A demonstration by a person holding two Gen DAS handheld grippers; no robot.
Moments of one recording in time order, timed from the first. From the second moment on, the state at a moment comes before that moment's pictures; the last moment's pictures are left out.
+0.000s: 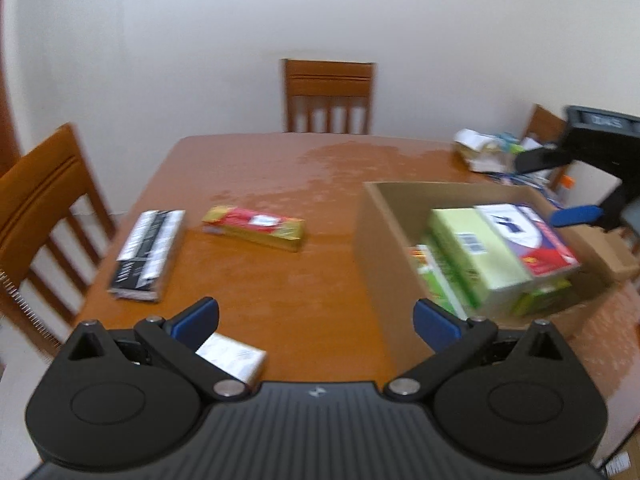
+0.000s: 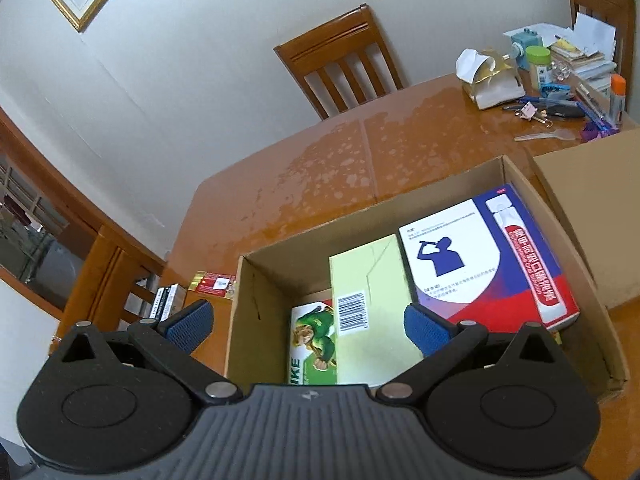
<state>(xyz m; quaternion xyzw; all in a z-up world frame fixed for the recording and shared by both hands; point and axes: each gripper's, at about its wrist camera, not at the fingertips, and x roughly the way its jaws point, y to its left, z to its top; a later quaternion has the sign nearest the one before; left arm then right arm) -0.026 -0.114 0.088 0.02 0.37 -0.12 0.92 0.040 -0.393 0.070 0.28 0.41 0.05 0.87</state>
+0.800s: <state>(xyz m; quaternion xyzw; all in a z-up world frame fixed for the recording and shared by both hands) 0.069 -0.050 0.089 0.09 0.32 -0.02 0.94 0.071 -0.313 0.098 0.20 0.38 0.12 0.89</state>
